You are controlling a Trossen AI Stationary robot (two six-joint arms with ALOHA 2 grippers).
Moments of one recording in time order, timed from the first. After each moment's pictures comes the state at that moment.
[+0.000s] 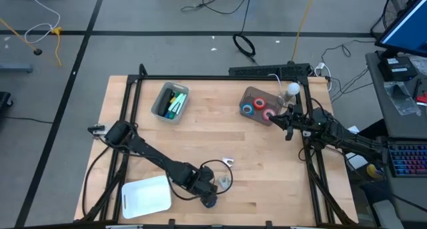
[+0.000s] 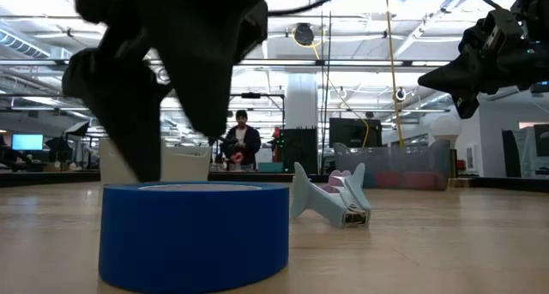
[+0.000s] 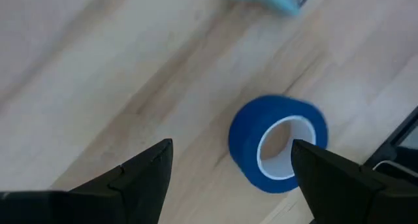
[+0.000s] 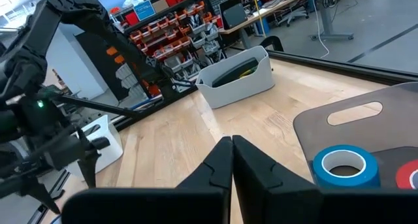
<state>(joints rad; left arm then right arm) -0.49 2.05 1.52 -0.68 0.01 -1.29 -0.37 0.01 0.07 -0.13 -0.16 0.42</state>
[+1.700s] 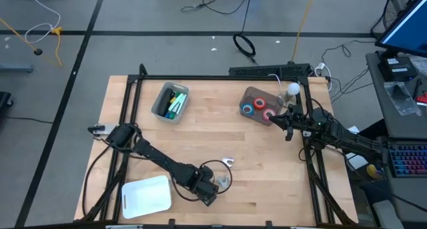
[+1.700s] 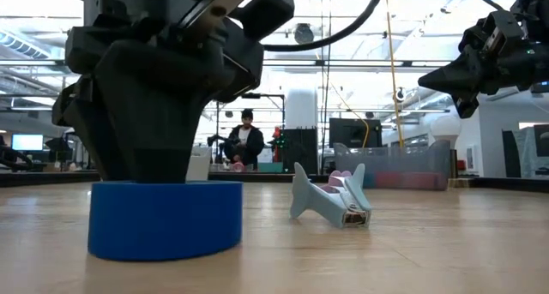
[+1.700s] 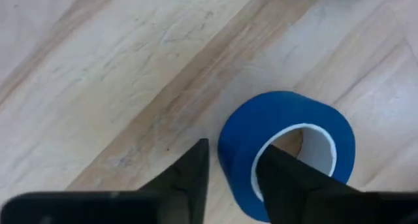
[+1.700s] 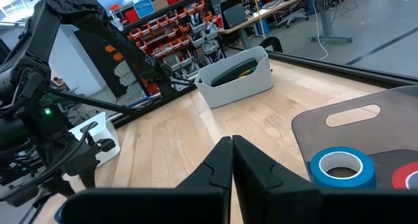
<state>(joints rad) -0.49 2.15 1.52 -0.69 0.05 -1.30 -0.37 0.01 0.07 -0.14 -0.16 0.40</state>
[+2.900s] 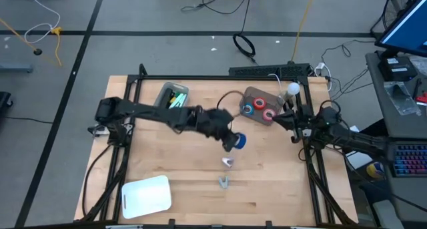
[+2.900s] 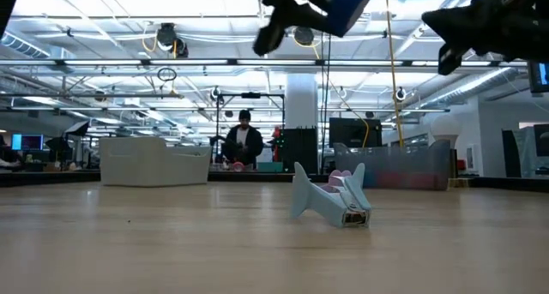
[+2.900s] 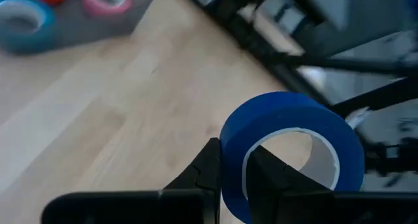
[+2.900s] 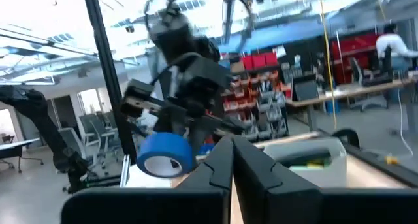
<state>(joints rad) -0.07 1.81 1.52 -0.31 0.00 -0.74 -0.36 0.14 0.07 0.35 -0.37 0.33</state>
